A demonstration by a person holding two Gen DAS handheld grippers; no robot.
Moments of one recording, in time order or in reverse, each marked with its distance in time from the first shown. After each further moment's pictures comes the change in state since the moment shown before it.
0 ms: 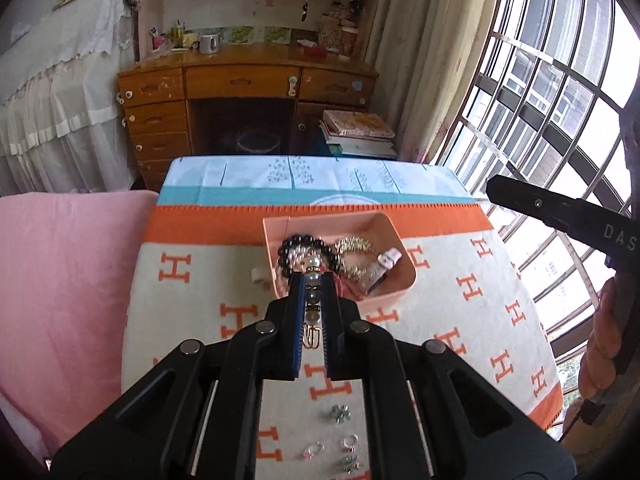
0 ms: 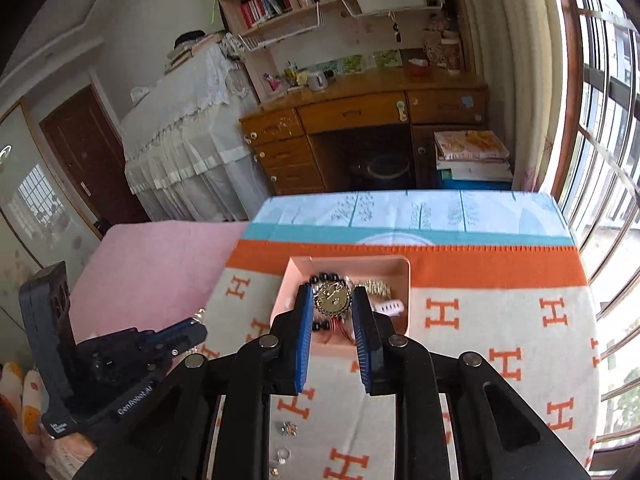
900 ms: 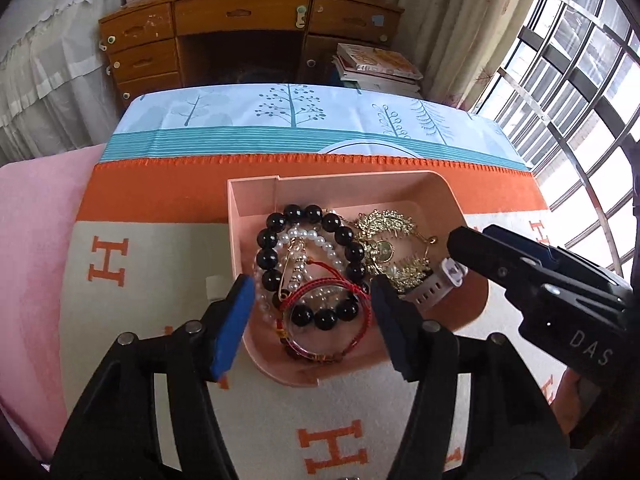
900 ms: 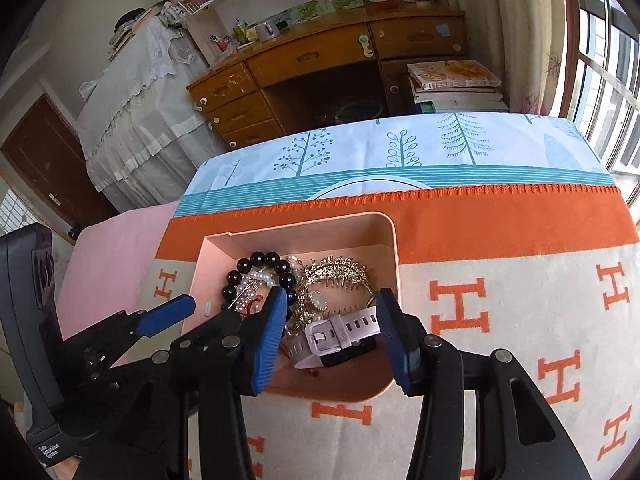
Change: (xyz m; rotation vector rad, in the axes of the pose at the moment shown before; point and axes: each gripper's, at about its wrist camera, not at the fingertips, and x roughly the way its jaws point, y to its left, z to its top) left arm 0.164 0.006 -0.001 -0.034 0.231 0.021; right arm 0.168 -0.063 -0.037 0.120 0.193 -0.069
